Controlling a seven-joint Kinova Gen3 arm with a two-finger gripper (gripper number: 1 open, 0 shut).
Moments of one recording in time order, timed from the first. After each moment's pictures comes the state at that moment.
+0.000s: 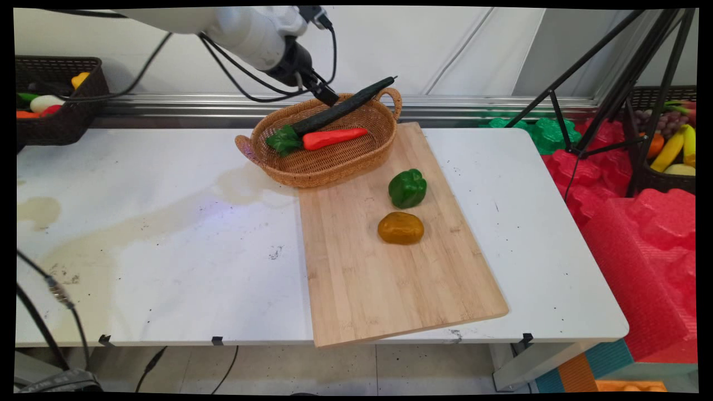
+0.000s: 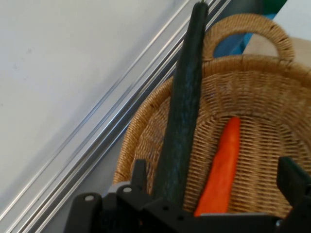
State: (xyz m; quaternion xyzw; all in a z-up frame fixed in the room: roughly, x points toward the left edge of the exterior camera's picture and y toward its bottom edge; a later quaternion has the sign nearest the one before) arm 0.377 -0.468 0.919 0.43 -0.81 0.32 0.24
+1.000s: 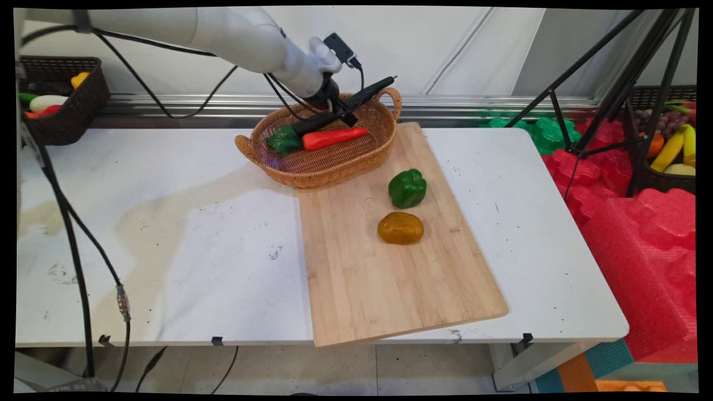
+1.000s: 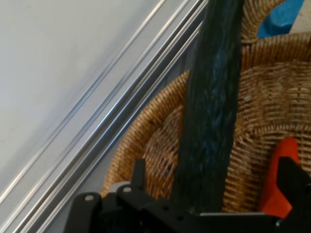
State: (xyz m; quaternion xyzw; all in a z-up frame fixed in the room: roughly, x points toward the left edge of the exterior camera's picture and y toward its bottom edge) arm 0.366 -0.572 0.816 0.43 -0.82 0.31 0.21
